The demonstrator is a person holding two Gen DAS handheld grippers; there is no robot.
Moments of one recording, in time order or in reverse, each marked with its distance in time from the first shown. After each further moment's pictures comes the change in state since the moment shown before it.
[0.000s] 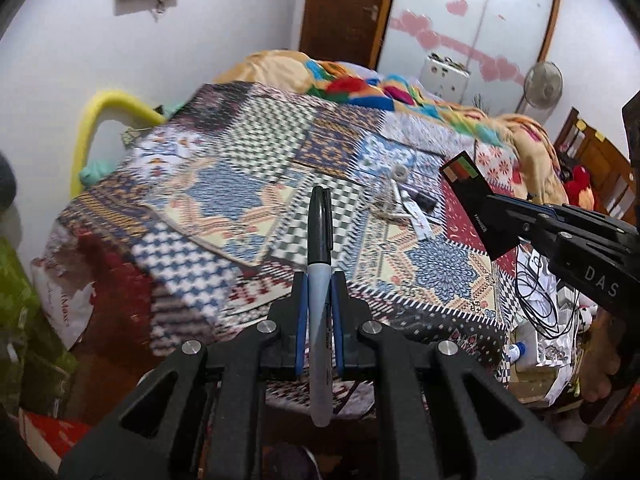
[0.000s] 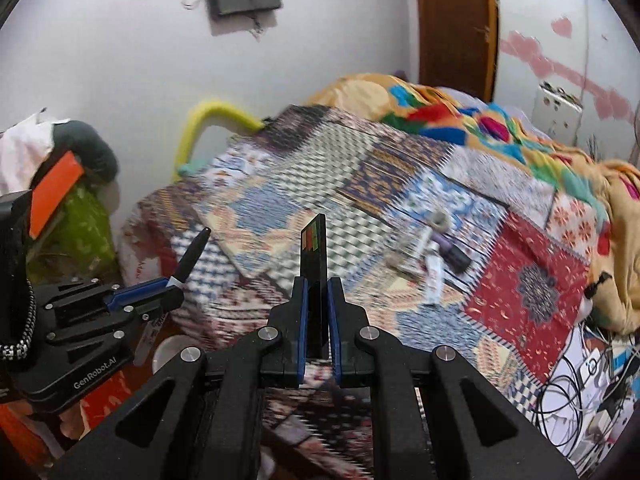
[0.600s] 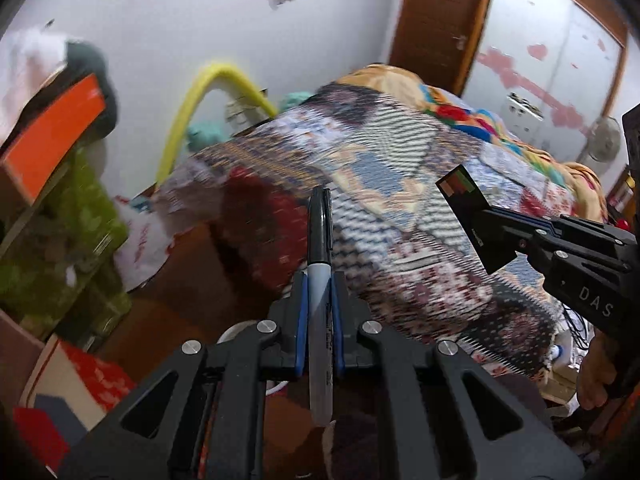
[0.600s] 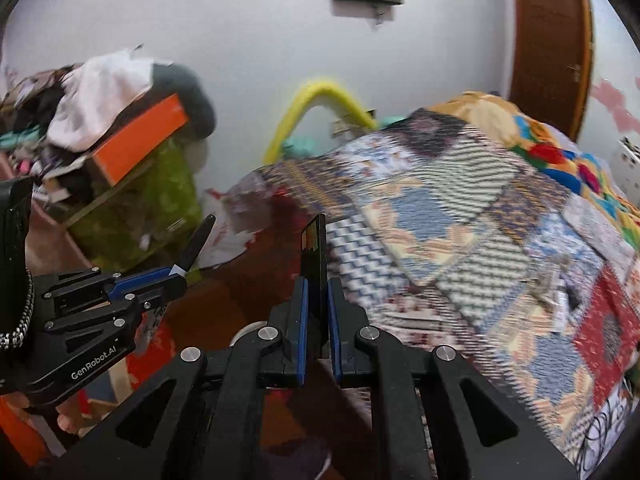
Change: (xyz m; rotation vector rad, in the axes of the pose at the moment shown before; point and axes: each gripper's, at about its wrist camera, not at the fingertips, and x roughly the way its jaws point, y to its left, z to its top) left arm -0.107 0.162 -0.079 -0.211 -0.029 0.201; right arm 0.024 0.186 -0.013 -0.217 0.044 0.211
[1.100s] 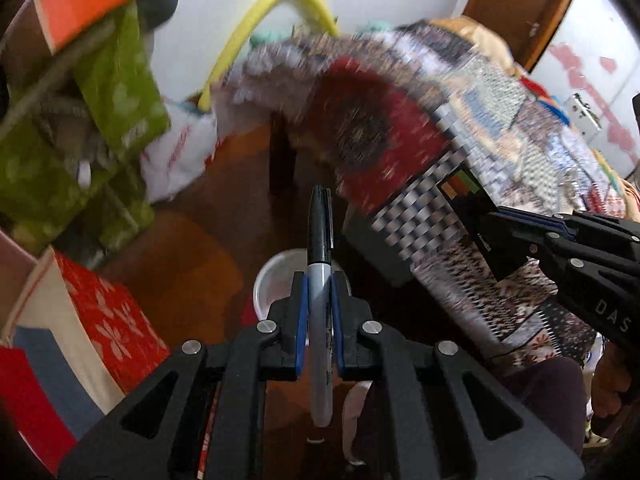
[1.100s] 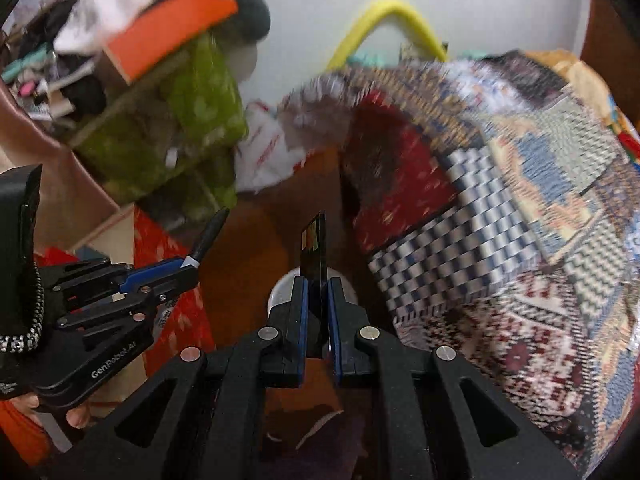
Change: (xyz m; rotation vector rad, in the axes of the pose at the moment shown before) left arm 0.095 0.114 -0.075 -0.198 0.235 0.084; right arm 0.141 0.076 -0.029 -0.119 0.298 0.124
